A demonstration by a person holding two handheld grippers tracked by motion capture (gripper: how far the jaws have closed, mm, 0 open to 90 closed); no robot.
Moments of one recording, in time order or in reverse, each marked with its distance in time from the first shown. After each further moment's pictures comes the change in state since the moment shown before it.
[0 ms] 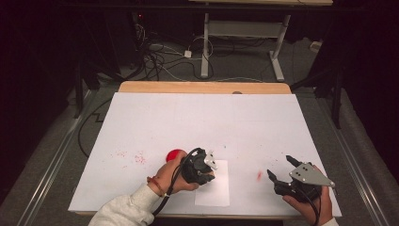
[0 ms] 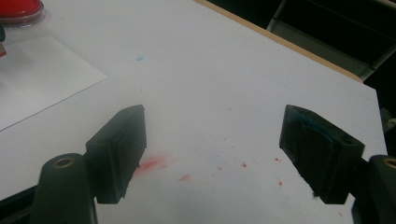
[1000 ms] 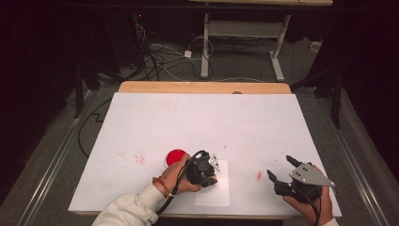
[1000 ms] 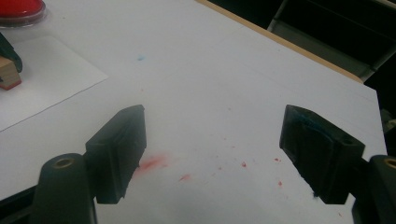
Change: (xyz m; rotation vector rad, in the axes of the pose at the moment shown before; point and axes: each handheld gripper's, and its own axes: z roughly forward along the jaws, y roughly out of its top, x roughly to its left) left arm 0.007 -0.001 0.023 0.013 -0.077 -0.026; right arm 0.000 0.000 -0.001 0.002 0.001 -0.007
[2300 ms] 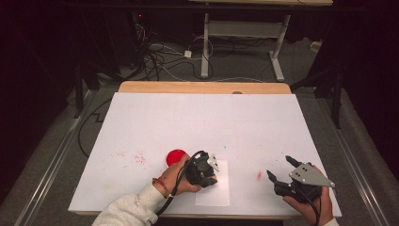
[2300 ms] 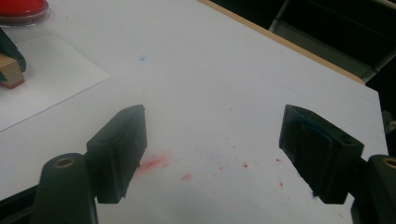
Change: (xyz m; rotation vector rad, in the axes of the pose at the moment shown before) left arm -0.001 -0.002 0.001 -0.010 0.008 -0.006; right arm 0.000 0.000 0.000 0.000 0.007 -0.009
